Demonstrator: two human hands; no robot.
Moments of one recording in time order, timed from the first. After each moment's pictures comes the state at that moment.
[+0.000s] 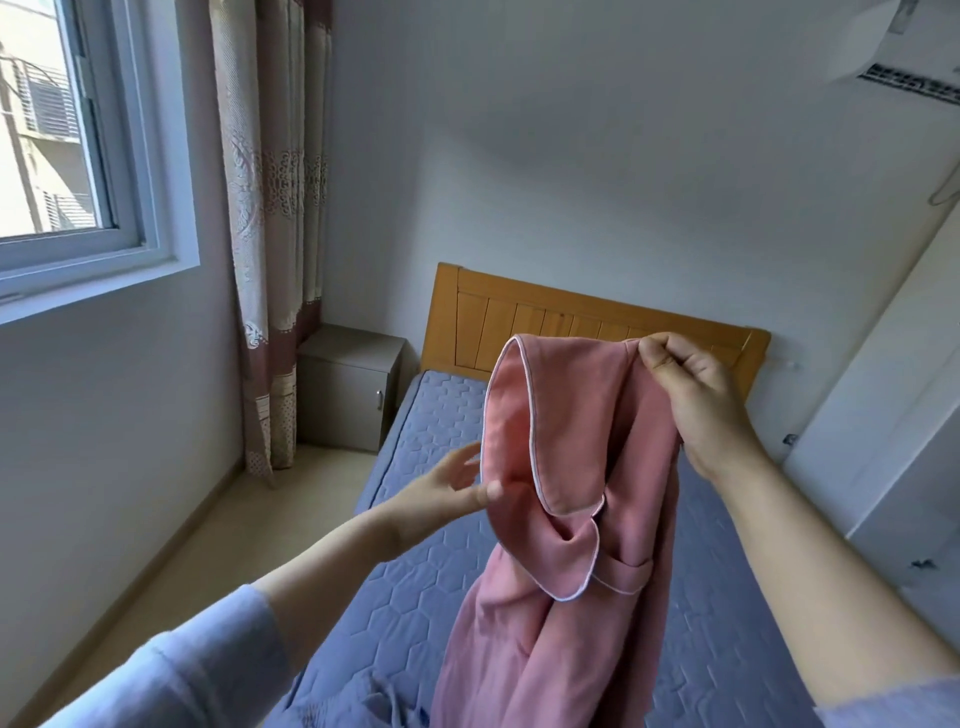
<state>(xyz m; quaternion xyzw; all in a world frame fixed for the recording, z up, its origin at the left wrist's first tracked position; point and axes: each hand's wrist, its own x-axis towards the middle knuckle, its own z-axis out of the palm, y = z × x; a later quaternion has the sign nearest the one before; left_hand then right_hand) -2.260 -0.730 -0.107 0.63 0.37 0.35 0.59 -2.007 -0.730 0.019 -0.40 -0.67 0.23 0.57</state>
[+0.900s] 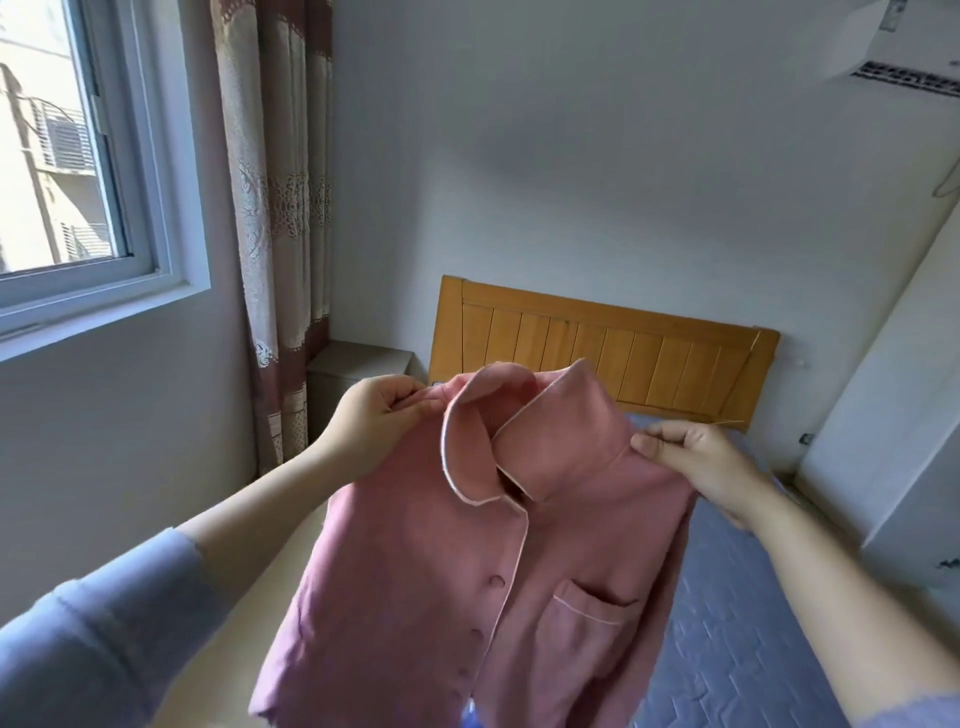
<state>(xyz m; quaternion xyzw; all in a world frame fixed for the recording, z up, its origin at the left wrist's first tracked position) -2.311 -0.714 -0.040 0.68 0.48 0.51 0.23 -1.957 -0.735 -0.024 -0.52 -0.64 0.37 0.42</state>
